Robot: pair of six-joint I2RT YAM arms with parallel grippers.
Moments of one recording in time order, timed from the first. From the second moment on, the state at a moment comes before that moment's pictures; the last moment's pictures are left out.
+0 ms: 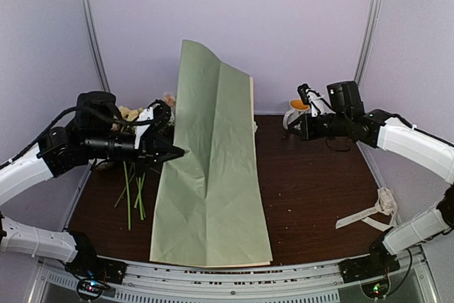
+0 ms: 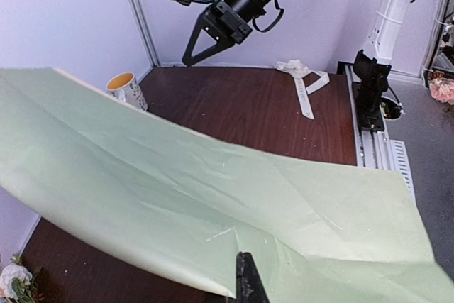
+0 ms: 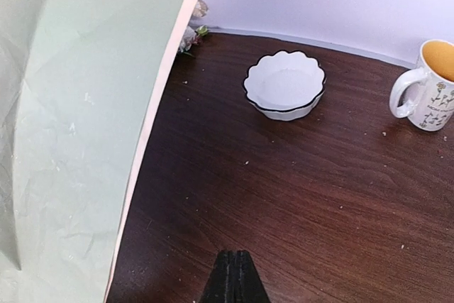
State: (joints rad) left arm -0.80 1.02 1.03 -0.41 0.43 0.31; right arm 0.49 1.34 1.13 -0.32 -0.23 0.23
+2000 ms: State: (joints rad) left arm -0.72 1.89 1.21 -0.37 0.40 0.37; right arm 0.30 1.69 0.92 -0.15 -0.29 0.61
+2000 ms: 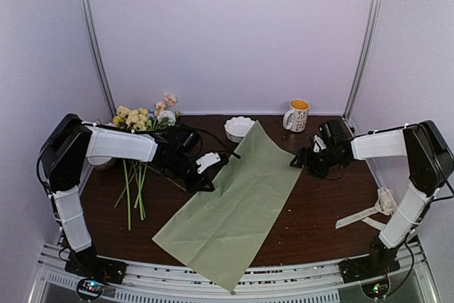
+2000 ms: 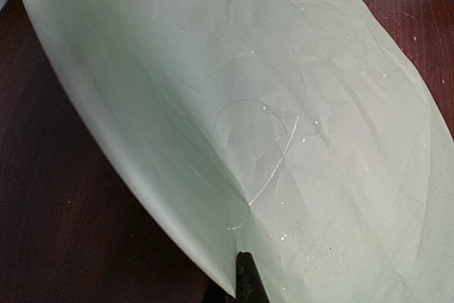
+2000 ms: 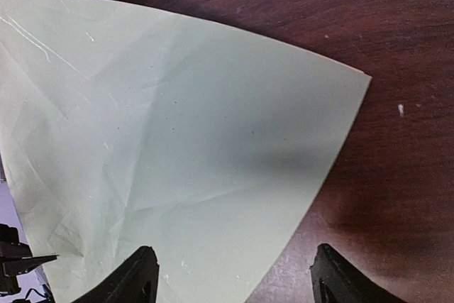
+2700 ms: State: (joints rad) left arm -0.72 1.90 1.21 -0.37 0.40 0.36; right arm 0.49 1.64 0.70 0.10 -0.39 0.90
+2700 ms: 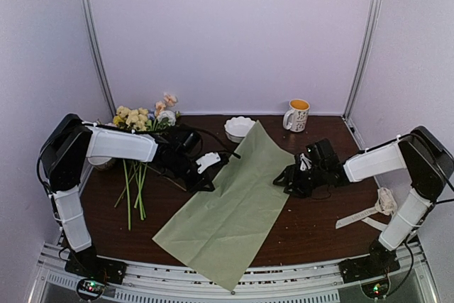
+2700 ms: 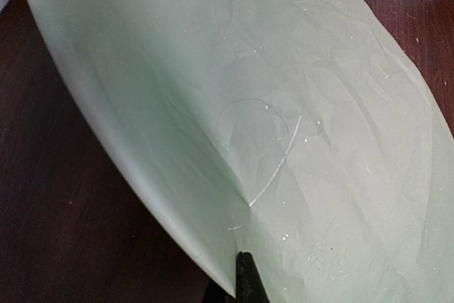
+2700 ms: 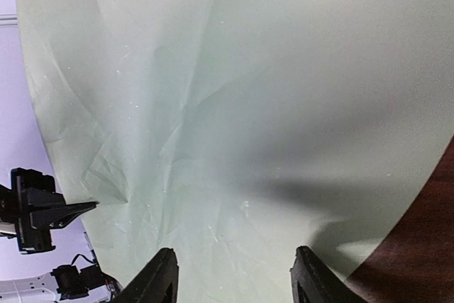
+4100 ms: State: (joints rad) left arm -0.72 1.90 1.18 -0.32 0.40 0.35; right arm 0.57 1.60 0.65 0.15 -0.33 1.19
